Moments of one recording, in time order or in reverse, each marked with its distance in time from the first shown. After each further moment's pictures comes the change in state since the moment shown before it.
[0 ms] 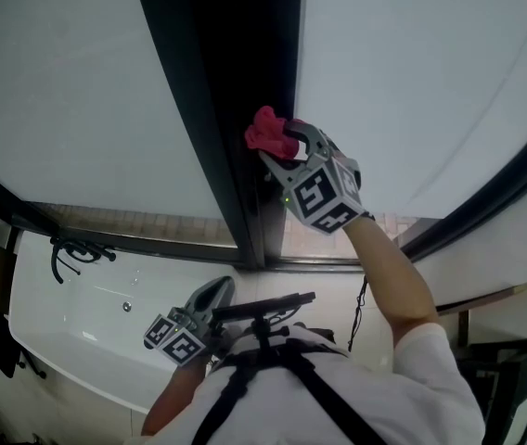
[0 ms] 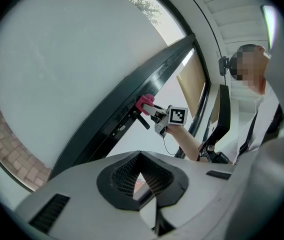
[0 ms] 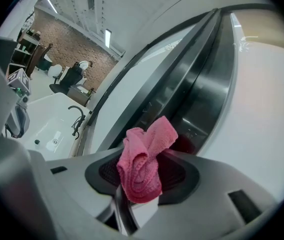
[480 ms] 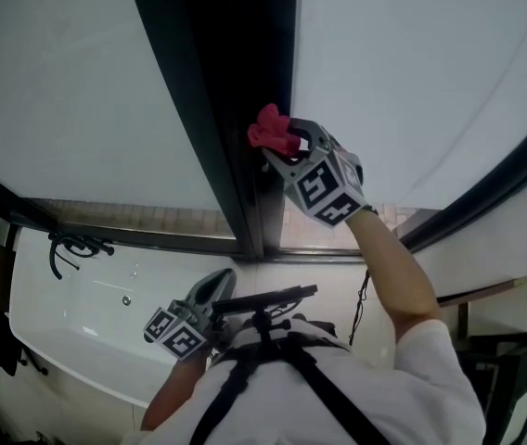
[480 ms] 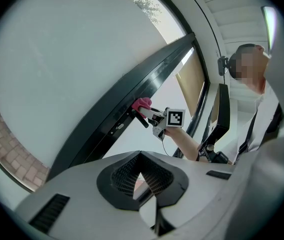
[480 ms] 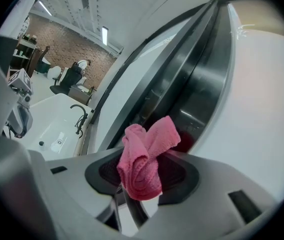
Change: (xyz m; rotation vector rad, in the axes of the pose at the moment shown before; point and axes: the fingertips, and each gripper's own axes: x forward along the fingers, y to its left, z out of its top) left arm 0.005 -0.004 -0.004 -0.001 0.015 -0.014; right arm 0.000 0.007 -0.027 0.050 0.048 0.034
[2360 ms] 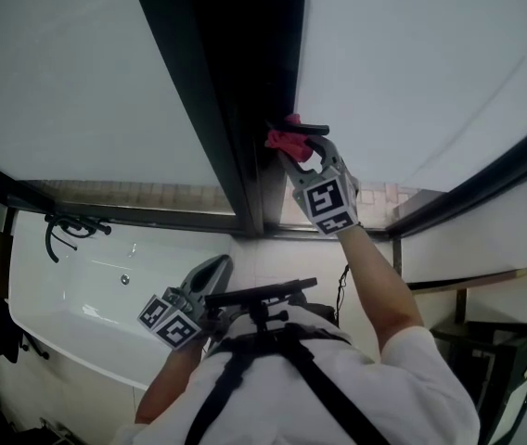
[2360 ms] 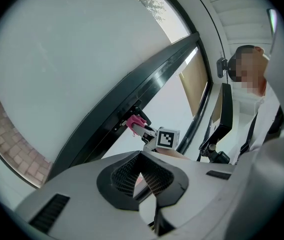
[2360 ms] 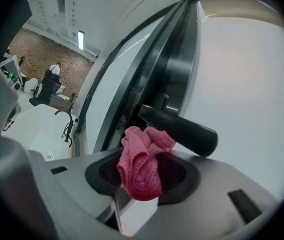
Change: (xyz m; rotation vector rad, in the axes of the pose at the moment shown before) left arm -0.013 0.006 -0.004 -0.032 0.025 0.019; right arm 0.003 0.034 -0.088 0.228 -0.021 -0.154
